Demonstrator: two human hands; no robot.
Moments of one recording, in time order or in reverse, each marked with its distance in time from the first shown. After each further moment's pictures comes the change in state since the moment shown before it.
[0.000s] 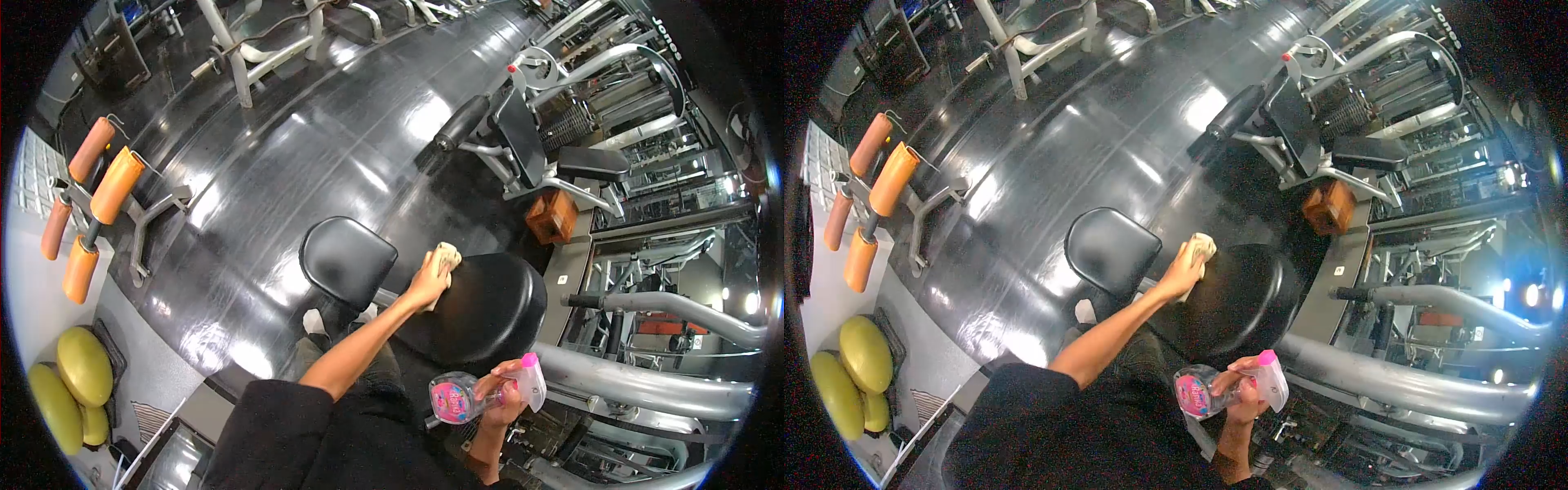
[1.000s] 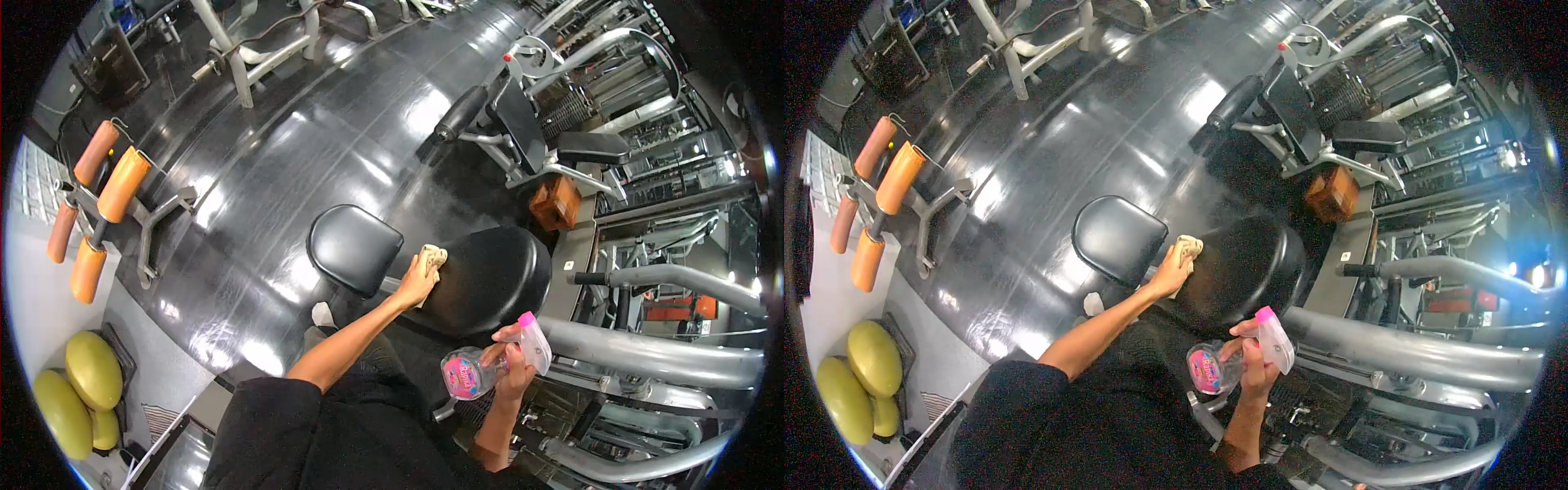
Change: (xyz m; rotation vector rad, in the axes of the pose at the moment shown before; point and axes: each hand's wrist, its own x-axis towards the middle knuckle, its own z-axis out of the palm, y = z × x) left_hand -0.046 -0.030 -0.021 0.084 -0.051 -0.070; right_hand 0.007 -0.004 0.005 -0.199 -0.034 0.041
